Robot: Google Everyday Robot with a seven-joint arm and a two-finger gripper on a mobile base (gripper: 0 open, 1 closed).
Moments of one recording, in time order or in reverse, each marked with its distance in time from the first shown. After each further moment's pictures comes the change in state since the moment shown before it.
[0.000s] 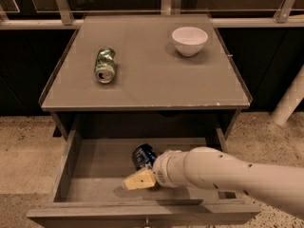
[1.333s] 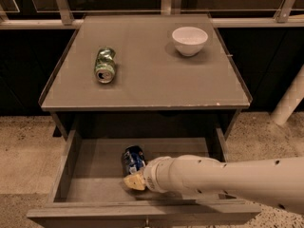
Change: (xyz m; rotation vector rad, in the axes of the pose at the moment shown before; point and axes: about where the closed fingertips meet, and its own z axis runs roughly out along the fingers) arm 0.014 0.012 0.034 0.013 0.026 -0.017
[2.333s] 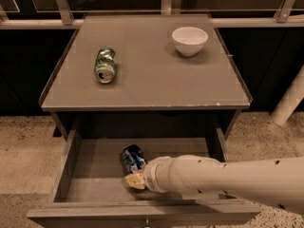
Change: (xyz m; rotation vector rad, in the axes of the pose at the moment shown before) arm 0.000 0.000 0.000 0.000 0.000 0.000
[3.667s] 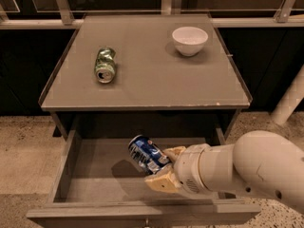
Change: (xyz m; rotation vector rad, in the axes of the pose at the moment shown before) arm -0.033 0.028 -0.170 -0.090 -0.051 -0.281
